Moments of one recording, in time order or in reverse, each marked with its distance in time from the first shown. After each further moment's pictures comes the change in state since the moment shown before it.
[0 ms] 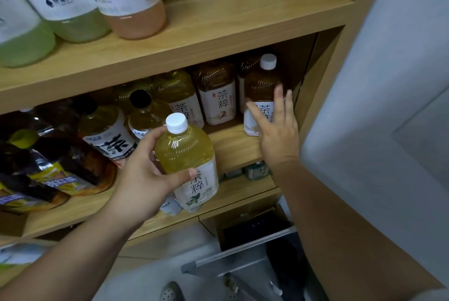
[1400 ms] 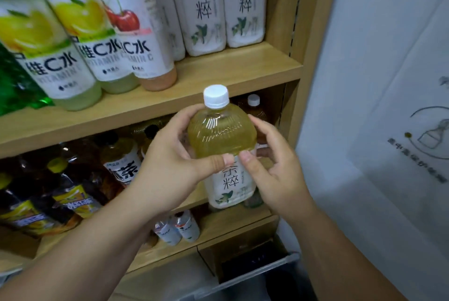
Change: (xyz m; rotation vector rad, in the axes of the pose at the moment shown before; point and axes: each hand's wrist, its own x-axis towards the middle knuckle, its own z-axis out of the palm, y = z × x) left_hand -0.026 0.118 0.024 -0.192 -0.185 0.328; right_hand -0.004 -0.067 -0.184 1.052 -0.101 0.162
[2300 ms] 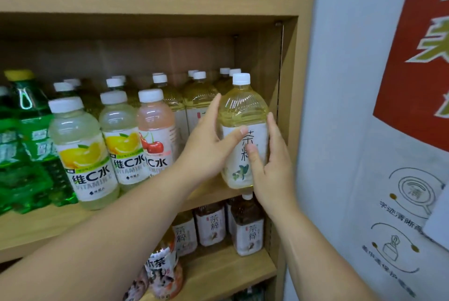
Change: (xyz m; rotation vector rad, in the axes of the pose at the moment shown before) left_hand 0.138 0.104 0.014 0.326 0.111 0.309; right_hand 0.142 -0.066 -0.027 -0.200 0.359 -0.237
